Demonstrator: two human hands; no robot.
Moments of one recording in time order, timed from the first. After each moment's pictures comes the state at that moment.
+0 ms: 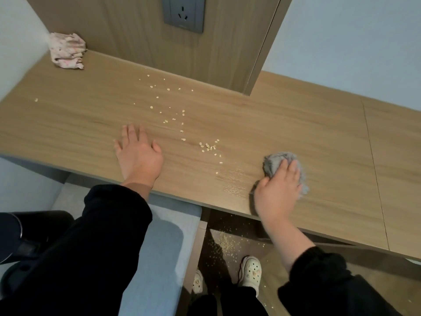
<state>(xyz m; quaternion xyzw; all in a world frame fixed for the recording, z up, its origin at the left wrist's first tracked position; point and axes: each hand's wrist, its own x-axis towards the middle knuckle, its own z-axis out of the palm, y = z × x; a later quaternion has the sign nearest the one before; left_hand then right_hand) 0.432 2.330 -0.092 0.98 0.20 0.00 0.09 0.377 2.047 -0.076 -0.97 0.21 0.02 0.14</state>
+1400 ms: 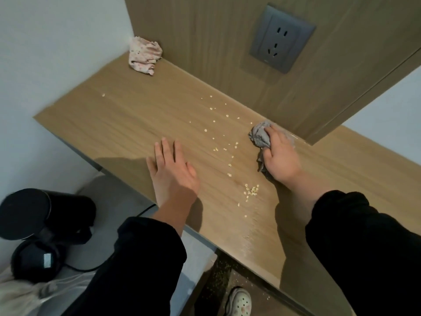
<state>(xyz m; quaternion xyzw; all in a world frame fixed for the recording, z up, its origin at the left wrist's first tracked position) 0.433 2.332 -0.091 0.94 0.32 -0.01 0.10 0.587 2.130 -0.072 -0.96 -0.23 0.07 0.17</state>
